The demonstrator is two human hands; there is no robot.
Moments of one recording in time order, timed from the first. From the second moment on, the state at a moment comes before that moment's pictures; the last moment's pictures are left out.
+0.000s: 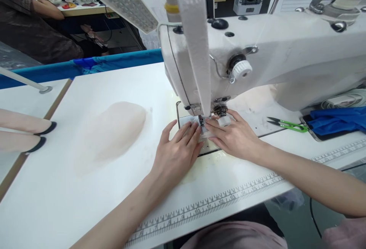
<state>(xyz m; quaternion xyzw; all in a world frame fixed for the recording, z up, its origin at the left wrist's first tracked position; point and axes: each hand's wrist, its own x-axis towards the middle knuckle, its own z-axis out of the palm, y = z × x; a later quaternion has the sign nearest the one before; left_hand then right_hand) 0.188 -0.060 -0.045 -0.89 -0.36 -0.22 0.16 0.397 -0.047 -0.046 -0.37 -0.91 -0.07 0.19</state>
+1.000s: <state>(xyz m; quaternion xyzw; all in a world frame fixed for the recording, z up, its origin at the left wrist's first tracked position) 0.181 -0.058 -0.039 -0.89 -0.38 -0.20 0.17 0.401 -0.037 -0.038 -0.42 -0.89 -0.10 0.18</state>
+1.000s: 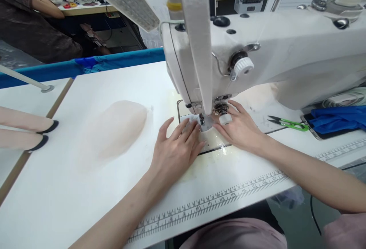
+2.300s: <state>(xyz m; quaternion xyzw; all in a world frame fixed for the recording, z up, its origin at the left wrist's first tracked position) 0.184 -0.054 -0.043 -0.91 -0.37 -0.18 0.07 0.399 -0.052 -0.042 -0.32 -0.92 -0.10 0.22</state>
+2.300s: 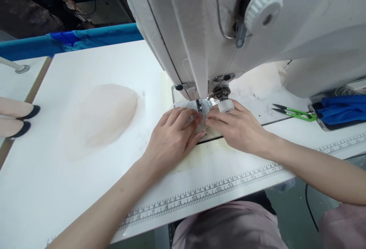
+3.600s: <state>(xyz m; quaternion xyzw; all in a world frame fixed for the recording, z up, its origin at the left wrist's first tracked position) 0.187 -0.062 -0.046 -0.90 -0.34 -0.22 0.15 0.400 -0.044 -0.046 -0.34 -0.91 -0.16 0.19</state>
